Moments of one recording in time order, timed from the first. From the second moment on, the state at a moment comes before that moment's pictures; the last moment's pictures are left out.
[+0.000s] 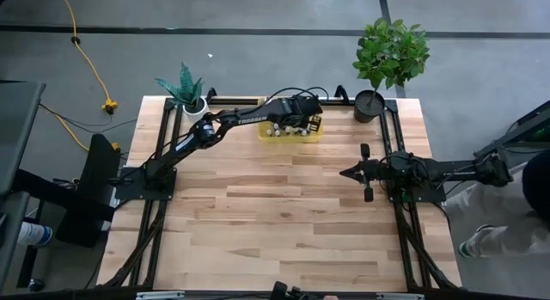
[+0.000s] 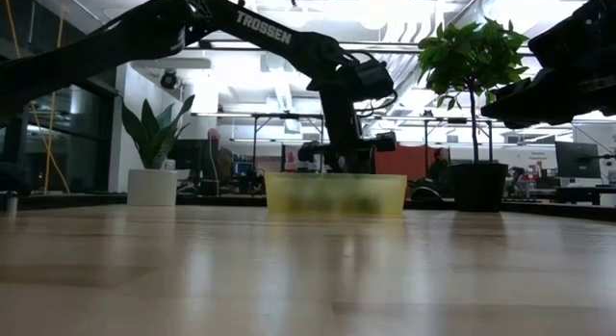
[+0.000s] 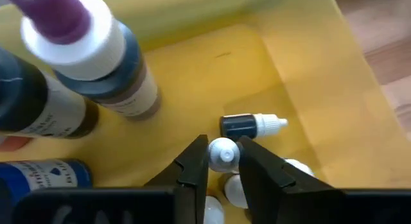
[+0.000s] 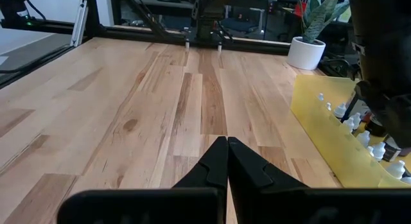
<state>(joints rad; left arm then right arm) 0.35 2.51 2.33 -0.88 -0.39 -0.82 -0.03 0.23 0.01 0.03 0.00 -0.09</state>
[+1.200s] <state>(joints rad) 0.21 2.22 2.36 -0.85 -0.18 -0.31 -0.03 0.23 0.01 0.03 0.00 -0.09</state>
